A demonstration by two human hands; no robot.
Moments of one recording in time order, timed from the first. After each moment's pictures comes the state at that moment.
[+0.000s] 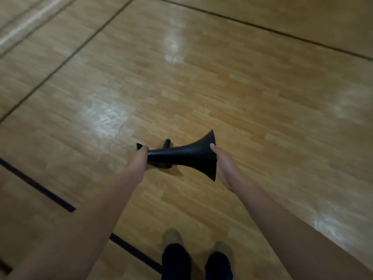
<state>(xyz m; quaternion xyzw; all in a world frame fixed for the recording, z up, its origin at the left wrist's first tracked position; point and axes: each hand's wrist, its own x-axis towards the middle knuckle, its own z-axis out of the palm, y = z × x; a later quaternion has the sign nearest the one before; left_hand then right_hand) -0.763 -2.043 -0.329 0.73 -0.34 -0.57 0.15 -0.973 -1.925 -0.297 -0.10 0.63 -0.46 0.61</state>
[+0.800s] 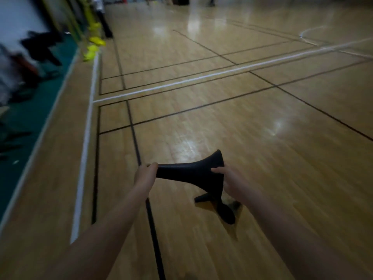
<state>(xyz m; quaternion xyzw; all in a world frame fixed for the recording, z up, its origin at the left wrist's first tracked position) -0.527 -1.903 -0.127 0.82 -0.24 -0.34 0.39 -0.751 -1.970 -0.128 -0.41 0.48 -0.29 0.71</state>
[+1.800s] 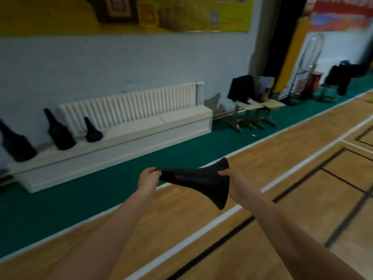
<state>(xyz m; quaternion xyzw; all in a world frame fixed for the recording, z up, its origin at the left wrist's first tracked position) -0.400 -1.222 -0.075 0.71 0.30 0.06 0.63 -0.388 -1.473 -0.065 -0.62 0.06 0.21 0.76</state>
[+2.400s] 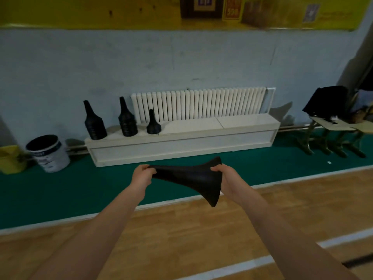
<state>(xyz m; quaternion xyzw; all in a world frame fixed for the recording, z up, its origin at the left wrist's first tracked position) -0.369 -0.942 -0.075 0.63 0.42 0.15 0.64 -0.269 -1.167 -0.058 -0.61 0.03 0.32 0.72</state>
